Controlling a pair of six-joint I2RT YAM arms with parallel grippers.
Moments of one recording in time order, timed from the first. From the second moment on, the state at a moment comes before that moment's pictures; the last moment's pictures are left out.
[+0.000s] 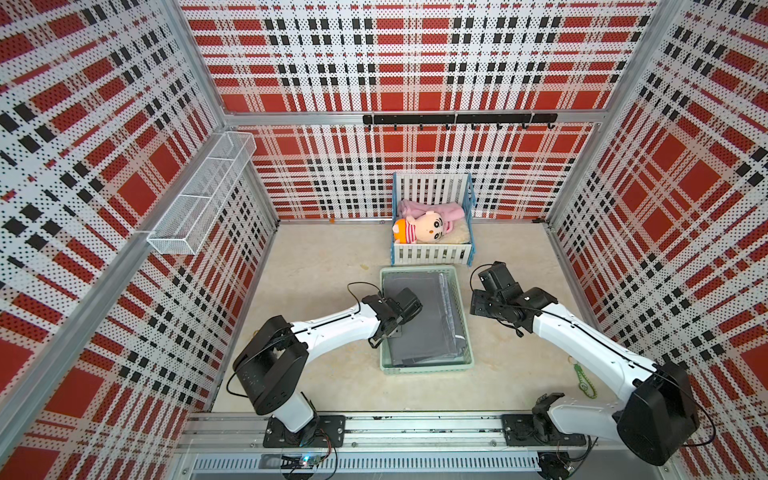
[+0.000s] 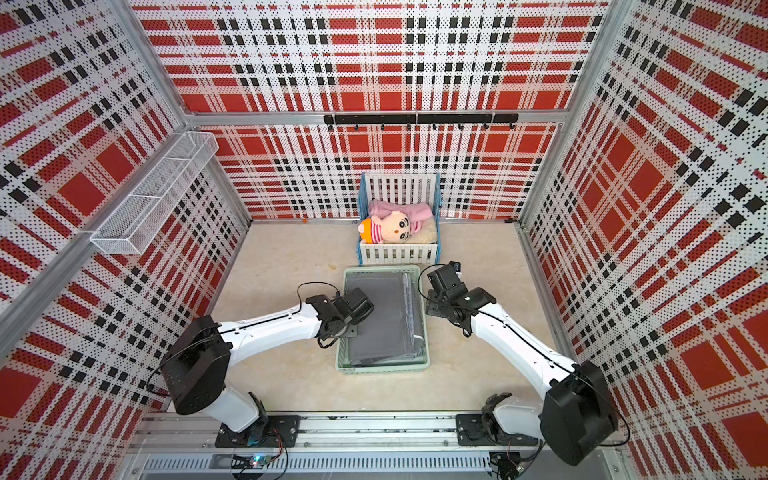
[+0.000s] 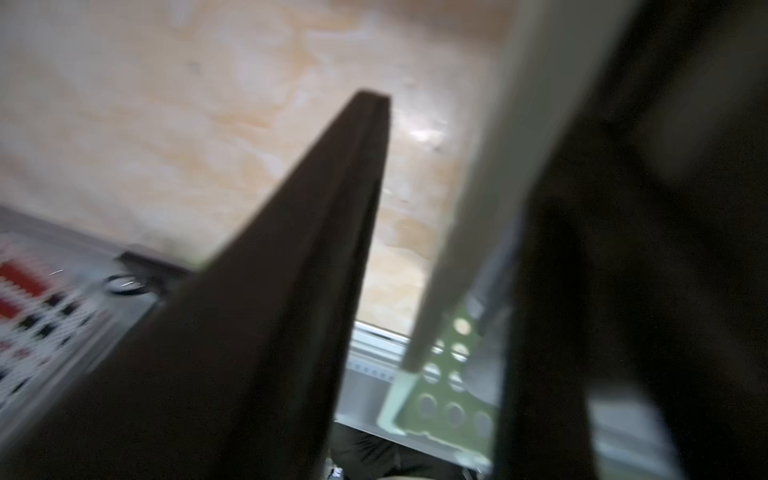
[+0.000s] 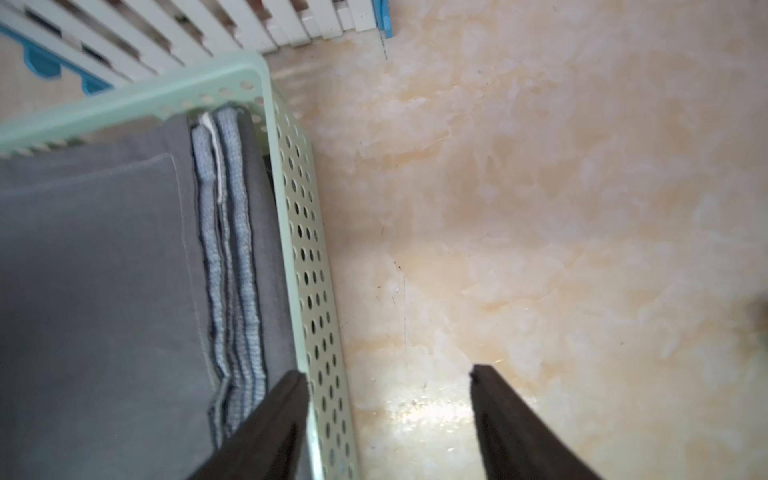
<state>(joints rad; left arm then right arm) -0.84 1.60 1.03 -0.78 -0.42 -0.84 0.51 1.27 0.96 -0.70 0.25 0.62</state>
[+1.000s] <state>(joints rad) -0.01 0.90 0.58 -0.02 -0.39 -0.37 0.19 1.31 1.04 -0.41 0.48 0.24</state>
